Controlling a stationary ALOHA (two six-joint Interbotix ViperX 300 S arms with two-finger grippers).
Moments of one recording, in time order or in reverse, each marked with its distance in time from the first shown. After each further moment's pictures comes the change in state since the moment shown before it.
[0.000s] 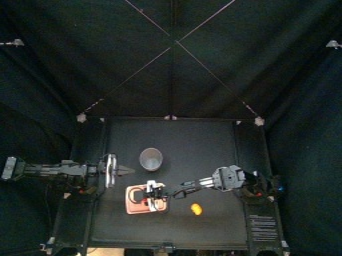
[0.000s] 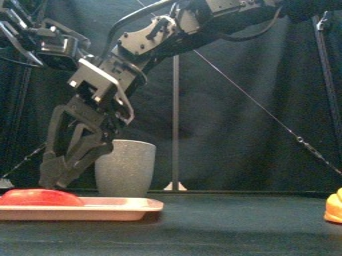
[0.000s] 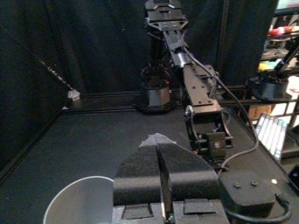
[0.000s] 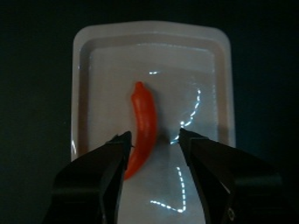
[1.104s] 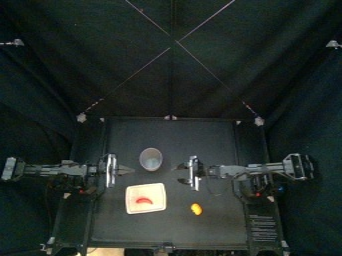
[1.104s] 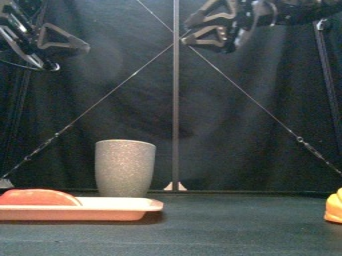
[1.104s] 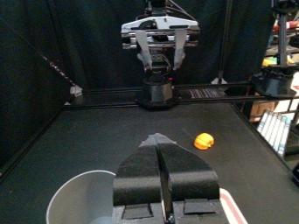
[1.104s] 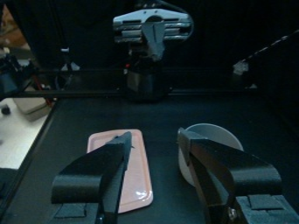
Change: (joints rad) left arm 0.021 -0.002 0.015 0.002 0.000 0.000; right arm -0.147 -1.008 0.931 -0.072 -0.724 0.106
